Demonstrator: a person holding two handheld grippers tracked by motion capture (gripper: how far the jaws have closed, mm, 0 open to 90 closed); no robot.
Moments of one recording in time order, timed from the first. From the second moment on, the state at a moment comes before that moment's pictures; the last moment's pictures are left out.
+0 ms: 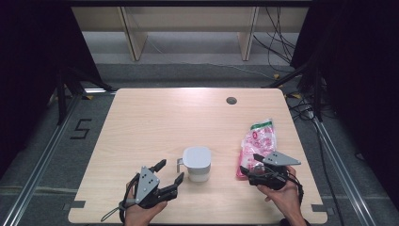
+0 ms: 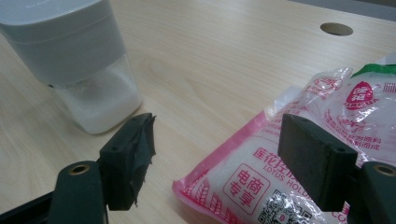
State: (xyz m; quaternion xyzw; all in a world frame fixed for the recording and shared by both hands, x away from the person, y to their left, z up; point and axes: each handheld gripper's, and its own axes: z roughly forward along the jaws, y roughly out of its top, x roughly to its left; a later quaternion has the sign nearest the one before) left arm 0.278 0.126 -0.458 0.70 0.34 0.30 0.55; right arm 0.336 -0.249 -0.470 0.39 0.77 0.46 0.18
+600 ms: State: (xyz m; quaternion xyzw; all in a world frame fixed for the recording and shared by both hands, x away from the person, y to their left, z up) left arm 0.270 0.134 -0.471 0.69 0.36 0.29 0.56; right arm 0.330 -0.250 -0.468 0.39 0.78 0.46 0.19
